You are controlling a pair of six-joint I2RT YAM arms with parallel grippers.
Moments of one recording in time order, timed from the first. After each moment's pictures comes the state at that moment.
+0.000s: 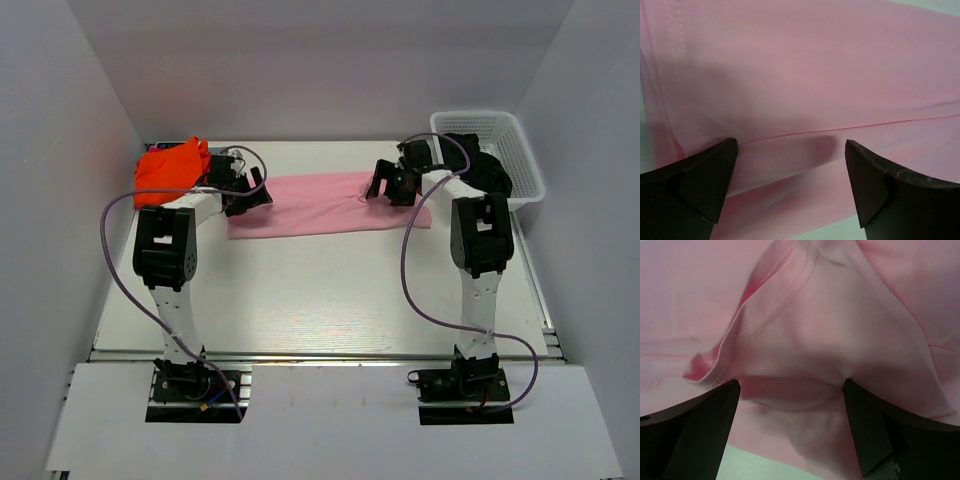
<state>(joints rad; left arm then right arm) -0.12 2.05 1.39 -0.14 0.19 -0.41 0.22 2.19 1.63 -0.34 -0.25 0.36</state>
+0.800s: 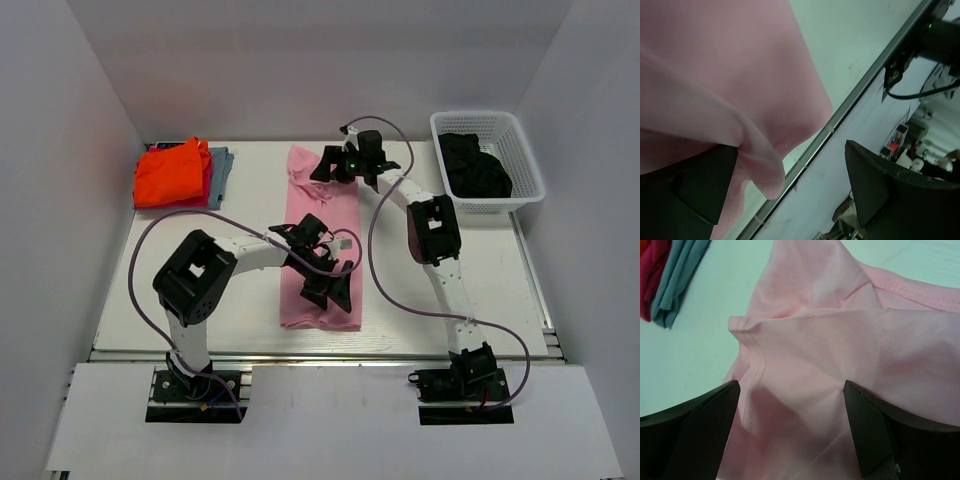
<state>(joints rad) -0.71 1.87 1.09 -0.42 0.71 -0.36 0.35 2.66 2.24 -0.08 -0.58 0.36</state>
